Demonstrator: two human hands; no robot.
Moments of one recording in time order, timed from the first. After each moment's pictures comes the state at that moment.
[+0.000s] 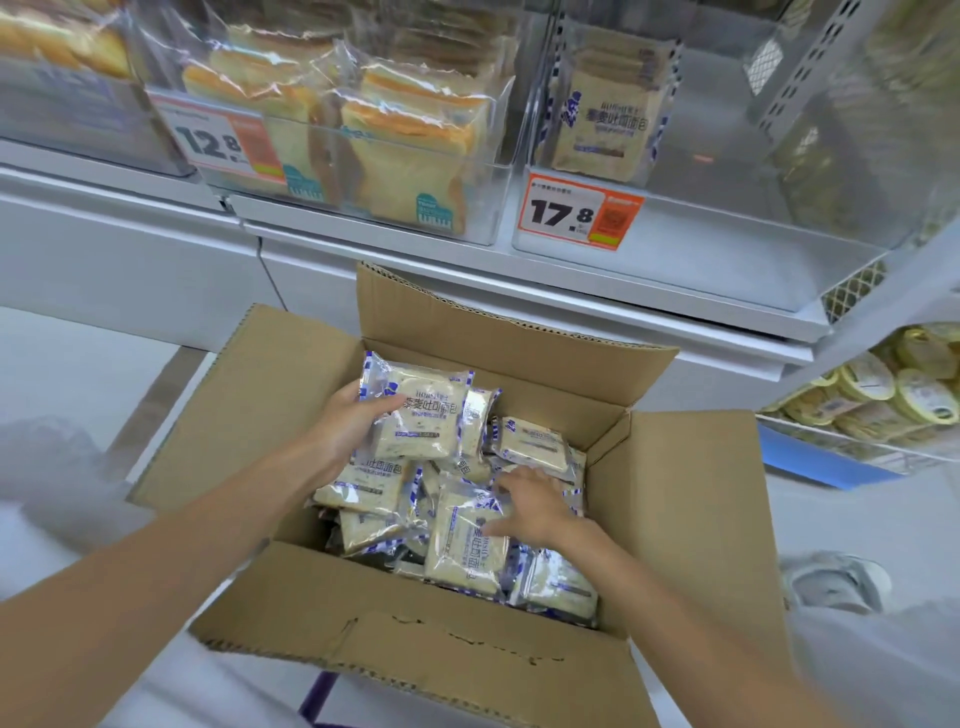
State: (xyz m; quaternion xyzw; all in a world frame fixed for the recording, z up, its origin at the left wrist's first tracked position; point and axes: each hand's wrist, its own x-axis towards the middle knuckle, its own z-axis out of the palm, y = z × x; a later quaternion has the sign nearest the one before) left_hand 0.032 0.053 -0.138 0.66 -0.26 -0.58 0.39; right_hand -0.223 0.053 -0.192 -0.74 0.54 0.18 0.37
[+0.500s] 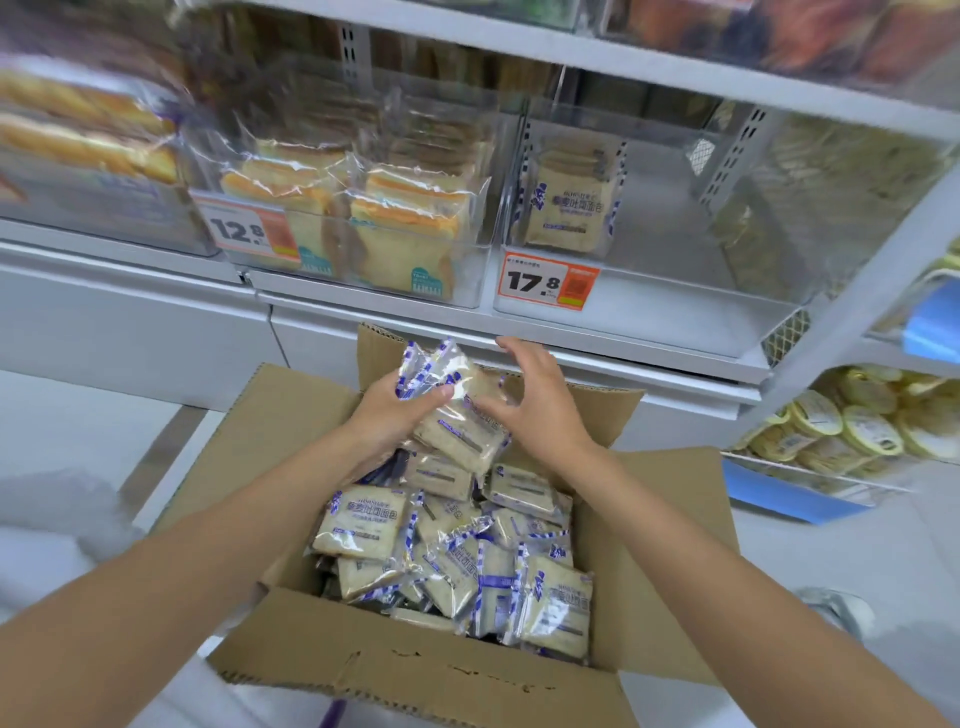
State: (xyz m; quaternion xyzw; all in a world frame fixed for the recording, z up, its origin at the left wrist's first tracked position) left_hand -0.009 0.031 -0.049 0.62 -0.41 -0.54 0.41; right_hand -0.196 -0.006 -0.038 -0.77 0.51 -0.26 0.27
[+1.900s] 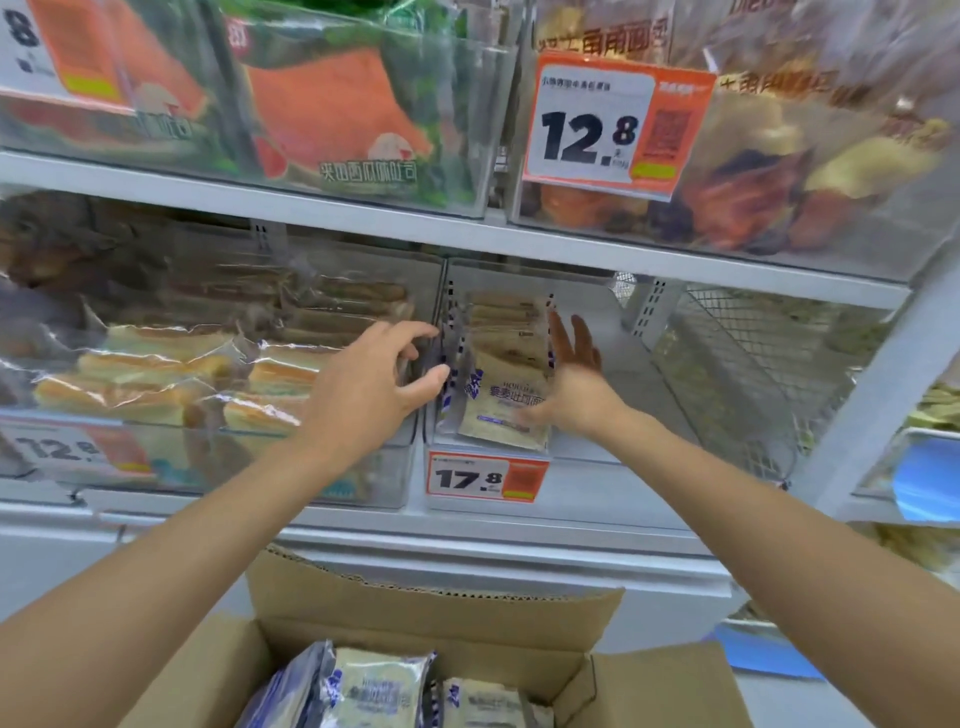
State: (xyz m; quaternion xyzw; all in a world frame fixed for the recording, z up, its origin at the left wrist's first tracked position) left_hand -0.024 -0.165 0.055 0.57 -0.71 -0.05 0.40; right_hand -0.265 -0.232 0.048 -0.75 0.63 -0.16 0.12
